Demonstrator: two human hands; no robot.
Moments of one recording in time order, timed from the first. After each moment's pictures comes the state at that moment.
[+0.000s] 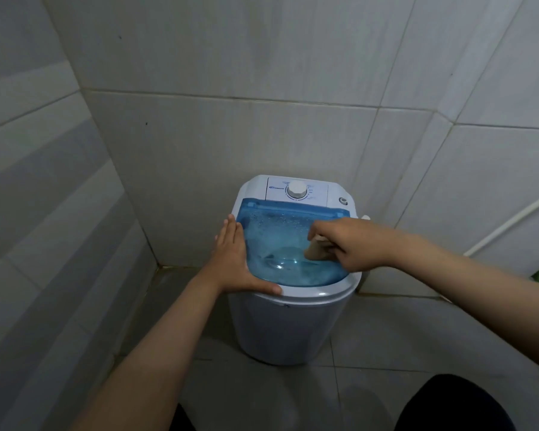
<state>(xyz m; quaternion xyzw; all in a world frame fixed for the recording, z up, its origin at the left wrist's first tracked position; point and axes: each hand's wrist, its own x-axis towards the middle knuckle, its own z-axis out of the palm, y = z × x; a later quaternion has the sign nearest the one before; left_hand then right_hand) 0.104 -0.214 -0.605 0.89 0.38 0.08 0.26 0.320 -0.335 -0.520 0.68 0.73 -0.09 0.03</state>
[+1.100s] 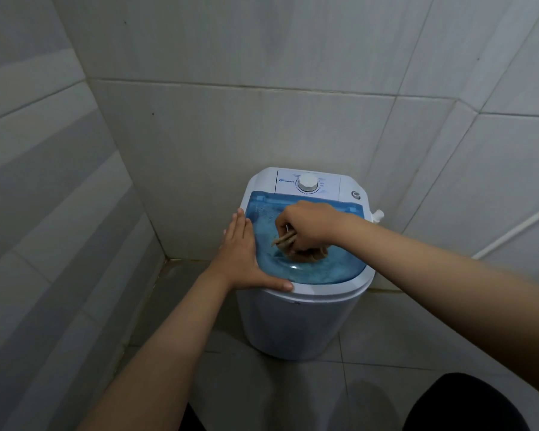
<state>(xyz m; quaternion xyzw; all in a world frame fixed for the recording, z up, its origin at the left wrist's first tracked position) 0.104 -0.213 -0.610 0.89 0.38 0.08 0.26 0.261 -0.264 -0.523 0.69 0.71 -0.10 0.05</state>
